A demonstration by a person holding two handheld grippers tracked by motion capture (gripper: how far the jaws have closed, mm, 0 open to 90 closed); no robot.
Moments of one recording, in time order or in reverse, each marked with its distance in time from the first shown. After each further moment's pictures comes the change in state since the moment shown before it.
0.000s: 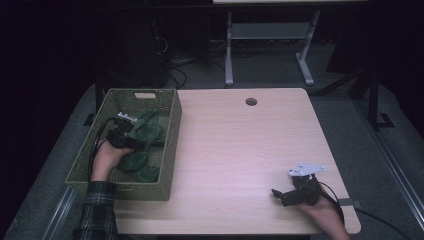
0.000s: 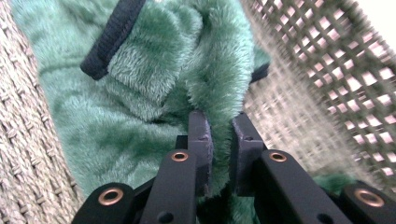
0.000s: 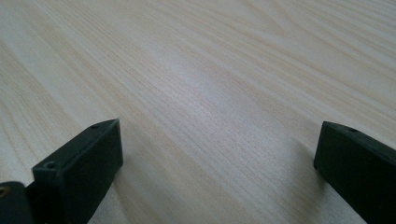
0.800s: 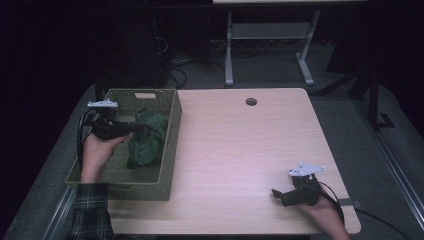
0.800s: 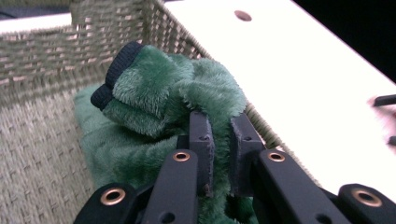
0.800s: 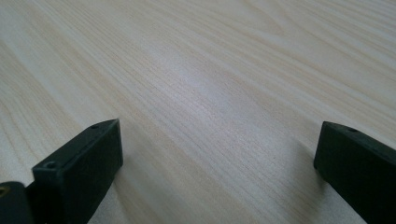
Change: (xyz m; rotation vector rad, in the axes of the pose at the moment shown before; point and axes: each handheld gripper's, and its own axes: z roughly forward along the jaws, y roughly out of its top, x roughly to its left) left arm -0.022 0.011 -0.071 -0.366 -0.152 -0.037; right arm 0.000 0.000 0.000 0.001 0.000 0.000
